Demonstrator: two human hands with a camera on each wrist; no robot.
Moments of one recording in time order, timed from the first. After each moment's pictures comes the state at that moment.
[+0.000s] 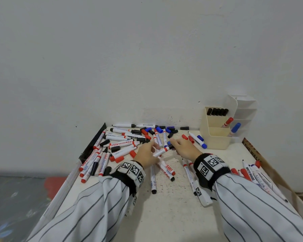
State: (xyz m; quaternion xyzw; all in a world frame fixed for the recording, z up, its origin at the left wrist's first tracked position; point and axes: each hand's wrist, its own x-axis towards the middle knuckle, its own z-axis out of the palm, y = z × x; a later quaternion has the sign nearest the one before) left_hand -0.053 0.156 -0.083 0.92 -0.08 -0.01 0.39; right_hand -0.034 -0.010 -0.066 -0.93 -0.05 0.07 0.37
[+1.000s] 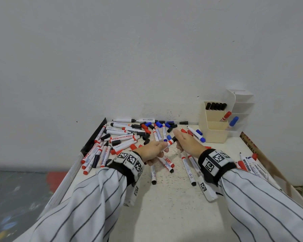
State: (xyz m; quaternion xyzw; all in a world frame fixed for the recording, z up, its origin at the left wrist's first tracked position) left_hand -0.076 0.147 -0.055 0.80 -0.06 -0.28 0.52; right_hand -0.062 -0.016 -0.055 -0.86 -0.09 0.07 0.49
